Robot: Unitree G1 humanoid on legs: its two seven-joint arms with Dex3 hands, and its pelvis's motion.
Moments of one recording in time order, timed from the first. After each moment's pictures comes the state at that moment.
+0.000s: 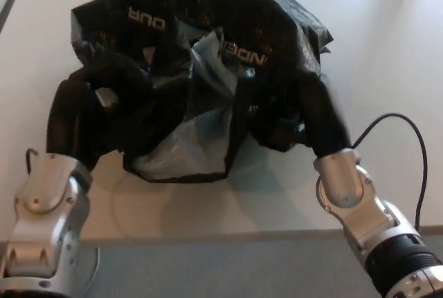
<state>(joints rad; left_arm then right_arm) -0.36 0.18 0.04 0.08 -0.26 0.00 -0.14 -0.71 -0.04 0.12 0.85 -0.38 -0.63 -0.36</state>
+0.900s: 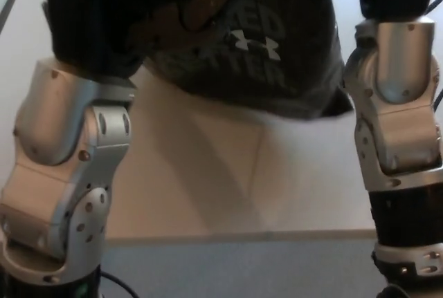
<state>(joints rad) -0.59 0.11 0.00 -0.59 -0.35 0.25 -0.06 -0.82 0.02 -0.02 0.03 -0.11 -0.28 -0.17</state>
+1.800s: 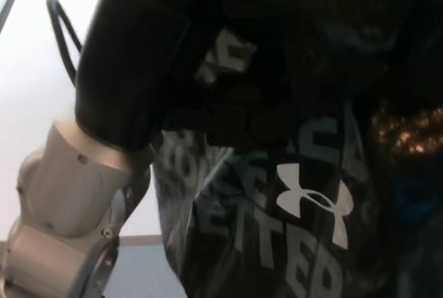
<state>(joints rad) -0.54 0.24 -0.24 -0.74 -0.12 0.04 -0.13 -0.92 0.00 0.05 -0.68 0.12 0.10 -0.04</state>
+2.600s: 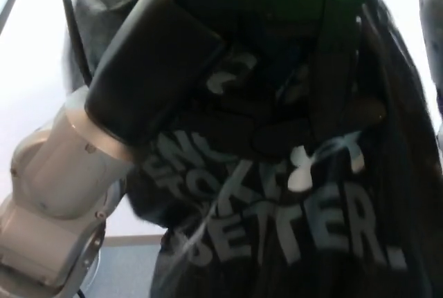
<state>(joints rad) -0.58 0.33 -0.23 -0.66 -0.13 0.01 -0.20 -1.28 -0.29 0.16 0.07 0.08 0.07 0.03</state>
